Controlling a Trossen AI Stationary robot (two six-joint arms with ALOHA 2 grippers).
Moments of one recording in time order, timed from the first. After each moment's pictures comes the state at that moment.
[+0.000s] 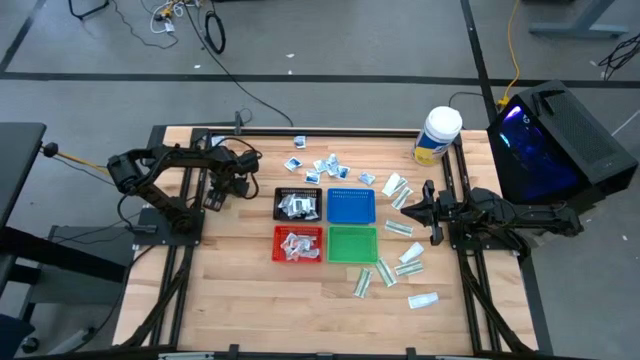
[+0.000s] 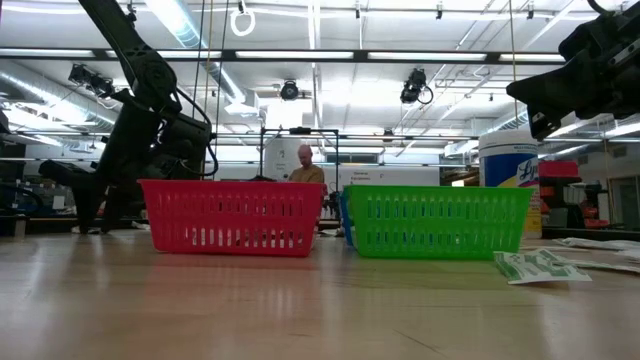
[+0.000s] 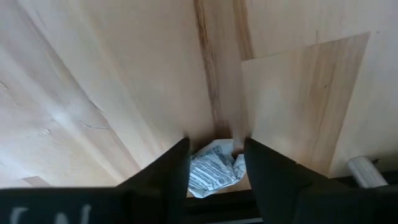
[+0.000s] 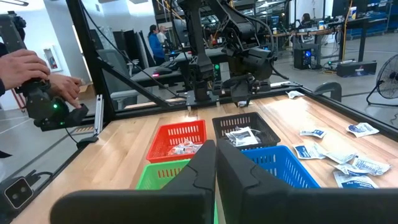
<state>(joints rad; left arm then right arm) 0.64 1.54 0.66 -0.88 -0.31 0.88 -0.01 0.01 0.02 0.01 -0.02 0.14</state>
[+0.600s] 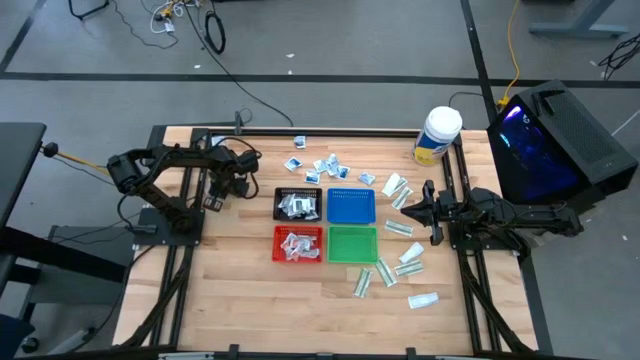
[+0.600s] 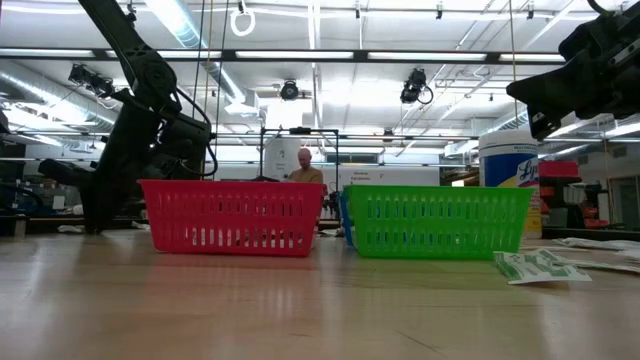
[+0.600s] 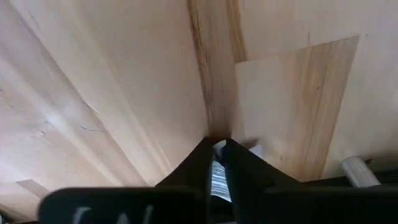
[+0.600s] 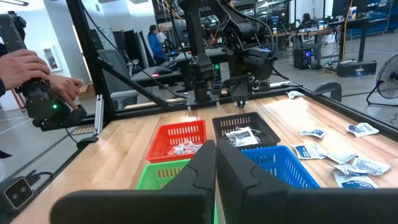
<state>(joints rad) 0.64 1.54 0.66 -0.88 -0.29 0.88 -0.01 0.01 0.02 0.01 -0.02 0.14</state>
